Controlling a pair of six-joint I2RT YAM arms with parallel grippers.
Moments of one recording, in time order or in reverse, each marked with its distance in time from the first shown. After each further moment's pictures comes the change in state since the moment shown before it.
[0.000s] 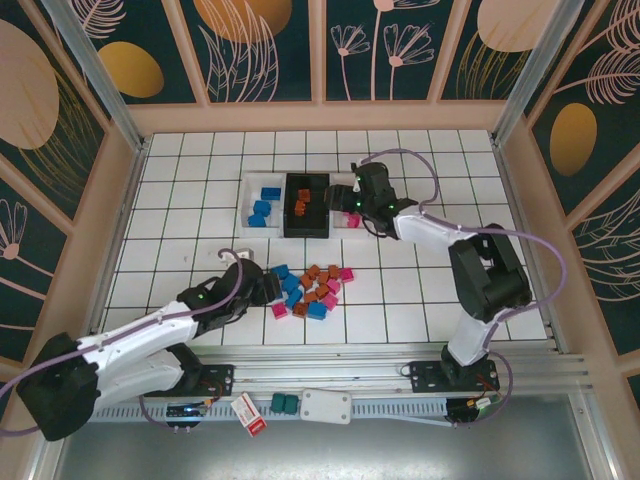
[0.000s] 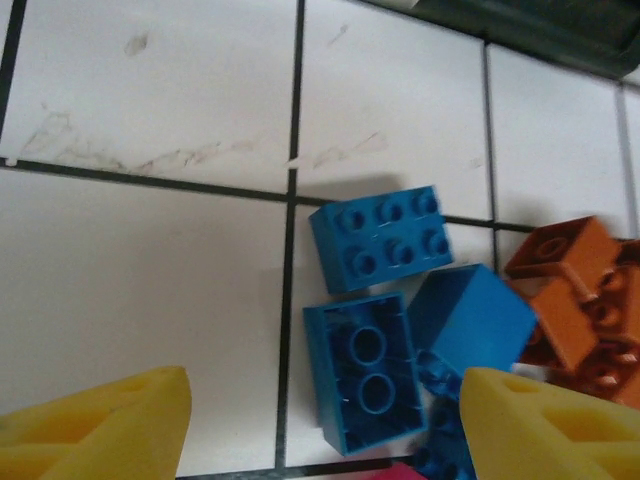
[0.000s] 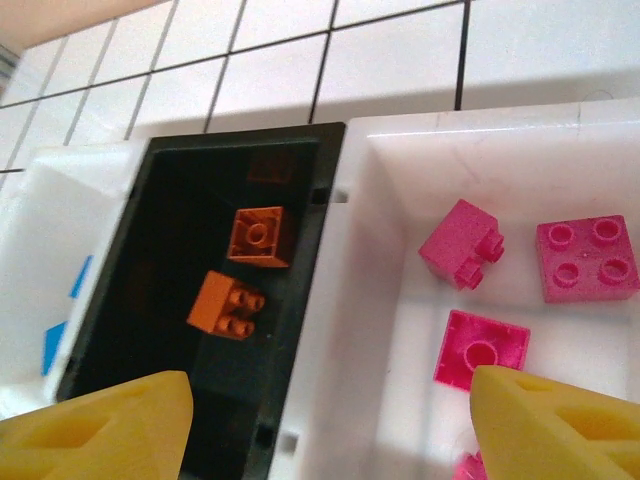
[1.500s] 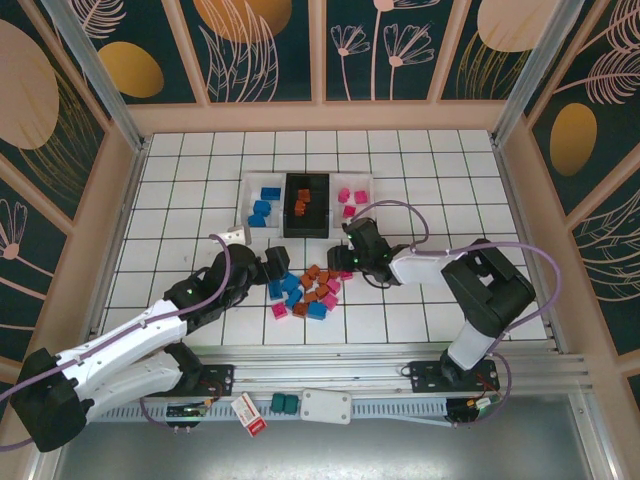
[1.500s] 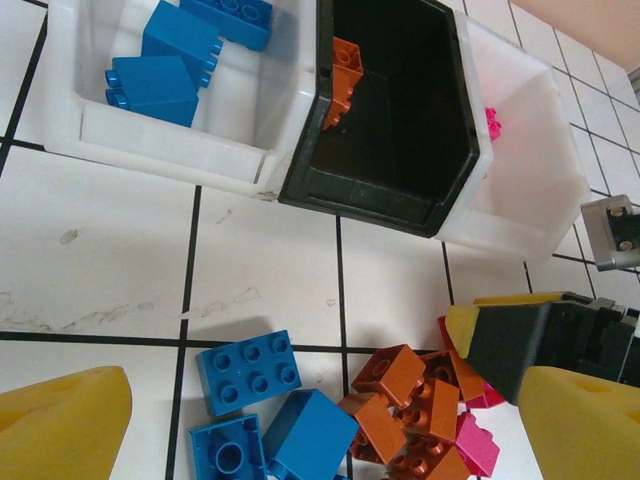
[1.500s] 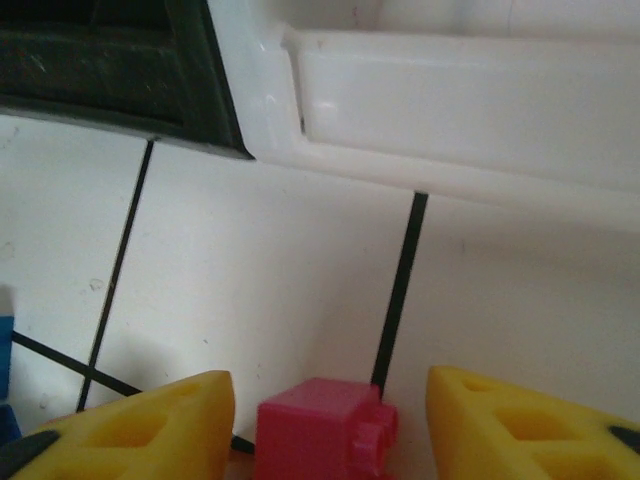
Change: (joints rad) left arm 0.000 -0.104 0.124 0.037 -0.072 0.018; right arm 0.171 -0.066 -0.370 0.071 0.019 0.028
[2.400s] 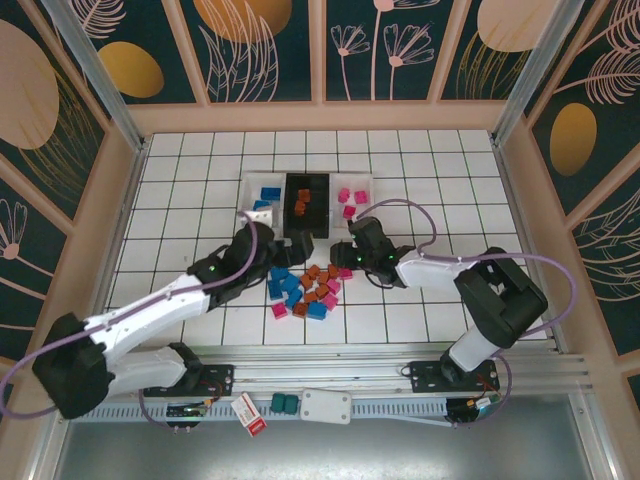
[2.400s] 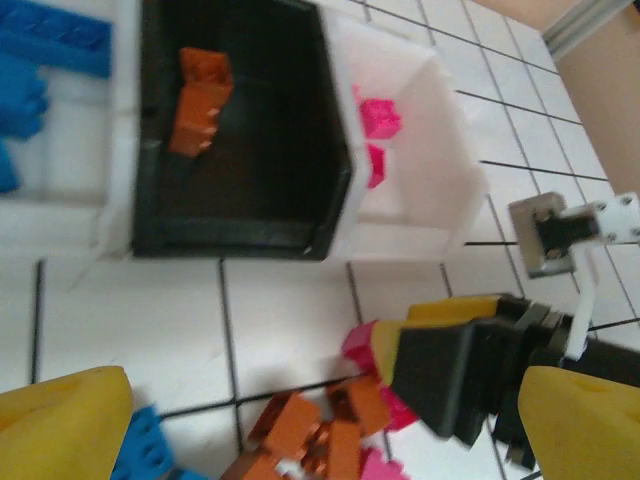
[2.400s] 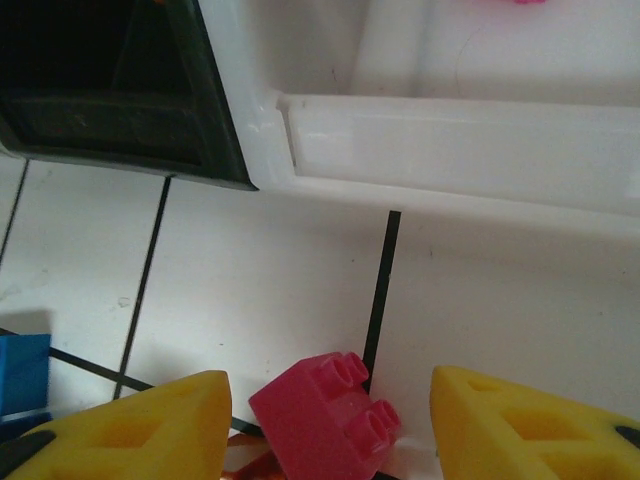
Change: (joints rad) left arm 0.000 0.202 0.148 0.107 0.118 0.093; right arm 0.000 -0.078 -0.025 -0.021 0.045 0.042
